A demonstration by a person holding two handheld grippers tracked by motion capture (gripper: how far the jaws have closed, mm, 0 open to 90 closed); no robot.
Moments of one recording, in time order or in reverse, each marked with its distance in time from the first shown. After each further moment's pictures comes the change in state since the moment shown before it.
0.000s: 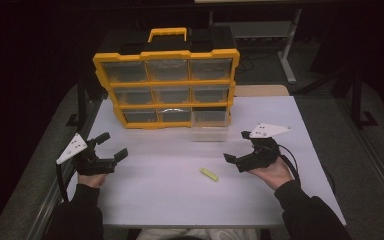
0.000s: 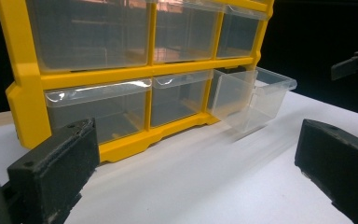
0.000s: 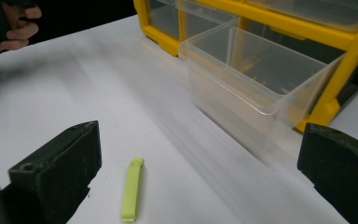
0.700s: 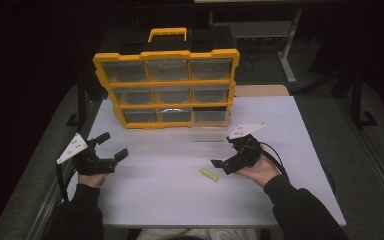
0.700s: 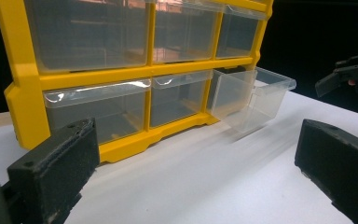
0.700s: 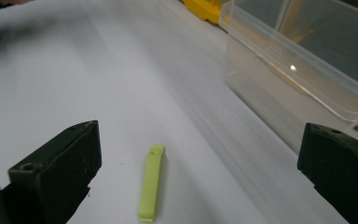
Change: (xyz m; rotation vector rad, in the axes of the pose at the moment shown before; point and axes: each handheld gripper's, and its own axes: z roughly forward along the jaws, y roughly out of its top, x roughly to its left) left arm 0.000 0.000 0.000 0.002 0.002 0.002; right arm 0.012 0.009 0.038 0.170 0.078 -0.052
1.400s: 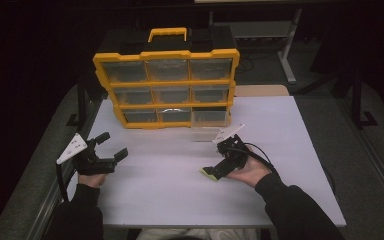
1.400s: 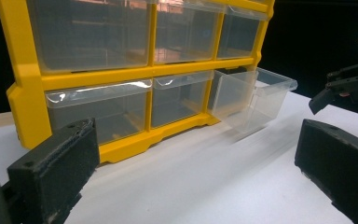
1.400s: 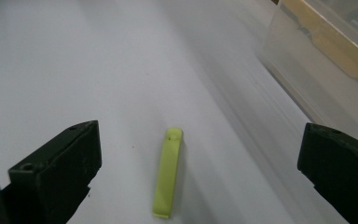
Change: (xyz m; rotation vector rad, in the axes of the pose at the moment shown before) left arm 0.000 0.000 0.000 0.003 0.005 0.000; right arm 0.015 0.011 0.029 0.186 0.024 -0.057
